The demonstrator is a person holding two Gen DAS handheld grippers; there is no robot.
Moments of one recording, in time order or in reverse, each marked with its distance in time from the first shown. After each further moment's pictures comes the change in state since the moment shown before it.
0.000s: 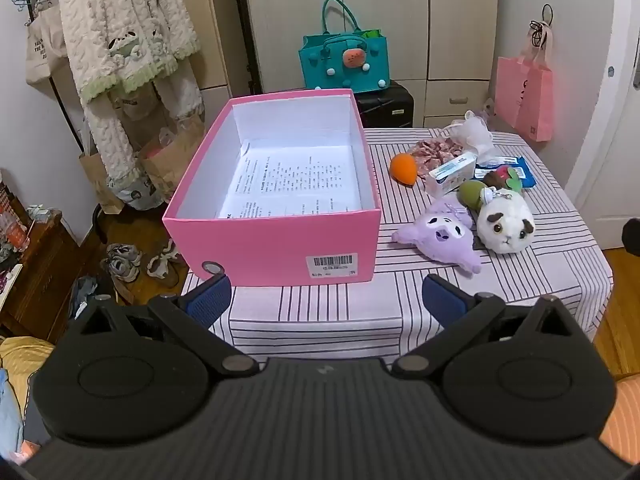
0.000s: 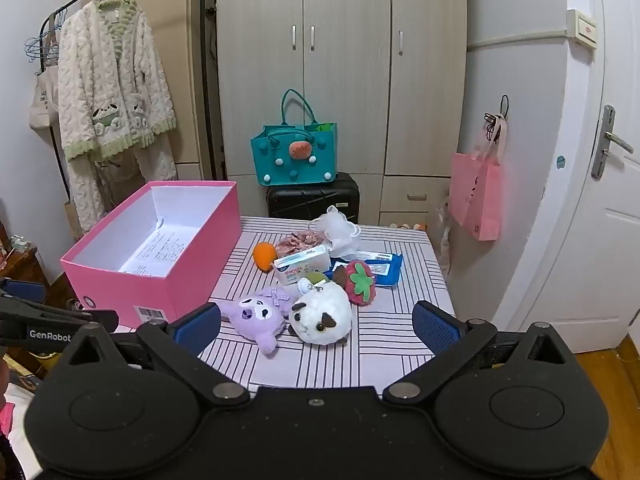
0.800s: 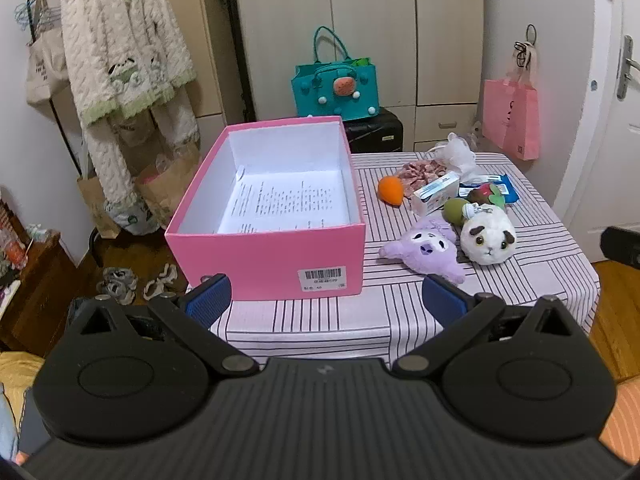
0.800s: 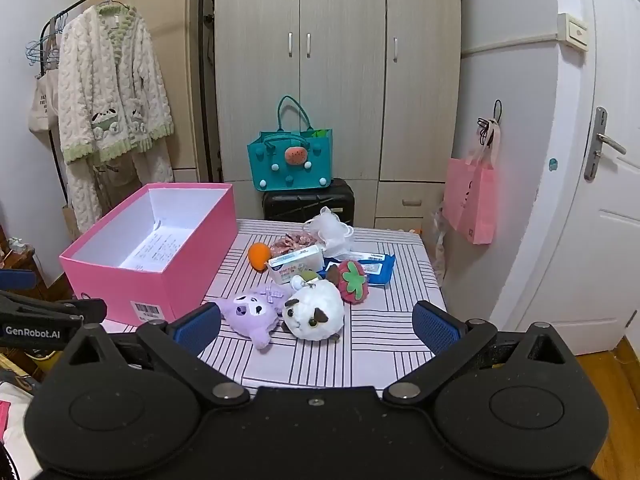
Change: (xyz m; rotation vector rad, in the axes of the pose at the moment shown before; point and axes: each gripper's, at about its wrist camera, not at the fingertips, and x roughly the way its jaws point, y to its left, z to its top) left arm -0.024 -0.002 -0.011 0.002 -0.093 -0.025; right arm -0.009 -0.006 -0.012 -0.003 -0.026 -0.012
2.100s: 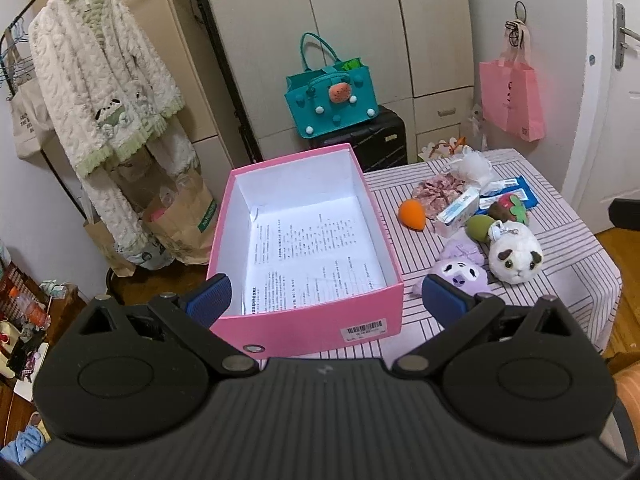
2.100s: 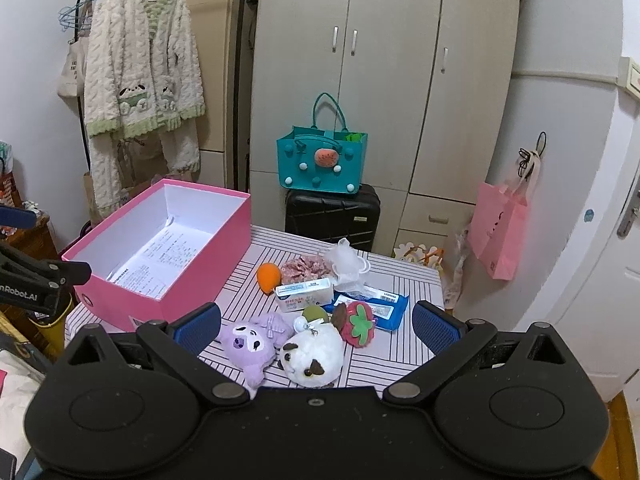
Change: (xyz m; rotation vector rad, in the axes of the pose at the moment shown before) left arm 0.013 0.015 0.067 0.164 0.026 0.015; right arm 0.032 -0.002 0.065 -0.145 0.048 0.074
